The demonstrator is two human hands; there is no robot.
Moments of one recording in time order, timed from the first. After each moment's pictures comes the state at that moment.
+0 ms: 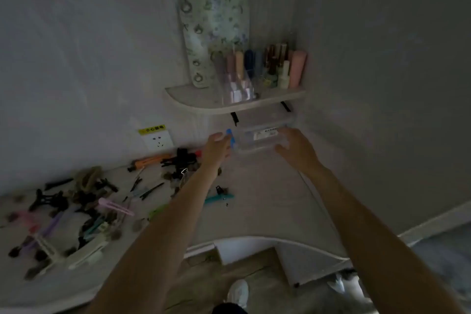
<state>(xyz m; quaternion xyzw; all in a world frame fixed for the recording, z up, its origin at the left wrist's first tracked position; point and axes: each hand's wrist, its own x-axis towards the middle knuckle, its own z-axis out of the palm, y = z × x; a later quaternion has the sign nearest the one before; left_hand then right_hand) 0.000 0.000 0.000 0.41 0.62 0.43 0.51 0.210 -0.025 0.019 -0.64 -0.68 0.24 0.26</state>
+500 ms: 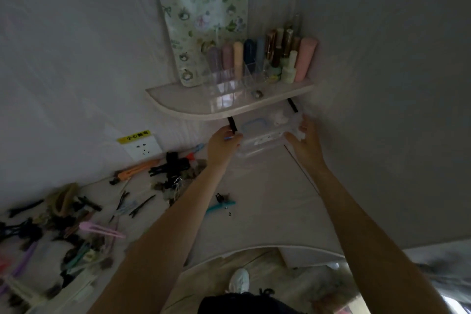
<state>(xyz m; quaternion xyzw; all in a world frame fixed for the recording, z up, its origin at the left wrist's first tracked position) 0.011 0.037 -0.008 0.46 0.60 0.41 0.51 0.208 0.006 -0.011 -0.66 -0.46 0.33 0.49</state>
